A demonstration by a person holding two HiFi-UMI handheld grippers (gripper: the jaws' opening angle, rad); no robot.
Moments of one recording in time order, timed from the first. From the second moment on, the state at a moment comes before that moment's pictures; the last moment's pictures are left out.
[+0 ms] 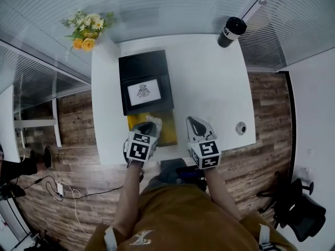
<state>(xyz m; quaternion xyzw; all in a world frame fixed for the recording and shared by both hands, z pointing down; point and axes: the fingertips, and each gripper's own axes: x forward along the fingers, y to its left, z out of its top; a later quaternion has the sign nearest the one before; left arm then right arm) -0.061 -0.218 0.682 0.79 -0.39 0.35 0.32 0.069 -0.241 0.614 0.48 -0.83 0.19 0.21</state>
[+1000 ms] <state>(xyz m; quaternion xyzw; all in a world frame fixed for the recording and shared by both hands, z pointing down) -0.058 -0.212 0.675 0.80 -0.38 0.32 0.35 0.061 -0.235 0.597 0.49 -0.83 0.18 0.20</state>
